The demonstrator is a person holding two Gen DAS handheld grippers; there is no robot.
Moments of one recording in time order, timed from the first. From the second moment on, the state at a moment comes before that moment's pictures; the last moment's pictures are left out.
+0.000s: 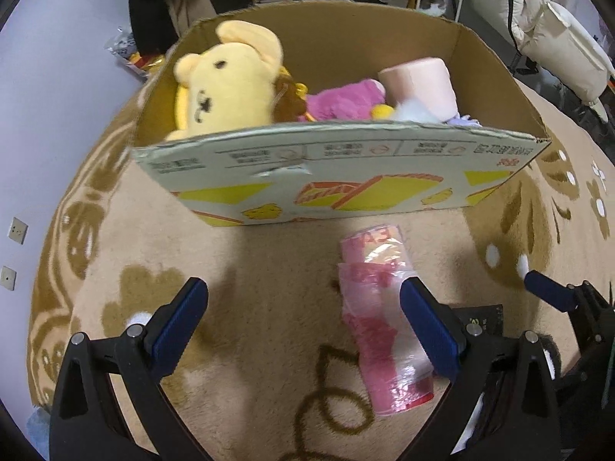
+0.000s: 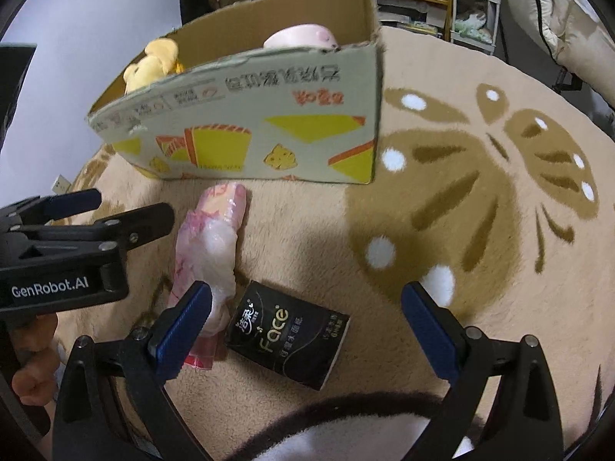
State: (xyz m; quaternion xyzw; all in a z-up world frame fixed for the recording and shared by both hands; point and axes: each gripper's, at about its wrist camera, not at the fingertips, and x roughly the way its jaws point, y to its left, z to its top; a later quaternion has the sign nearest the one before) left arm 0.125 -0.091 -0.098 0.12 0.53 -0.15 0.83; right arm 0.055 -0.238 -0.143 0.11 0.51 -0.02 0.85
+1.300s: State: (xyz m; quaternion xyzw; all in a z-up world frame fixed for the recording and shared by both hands) left arm 0.146 -0.116 -0.157 0.12 0.57 -0.18 0.79; right arm 0.069 -0.225 -0.170 0.12 0.55 0.00 0.83
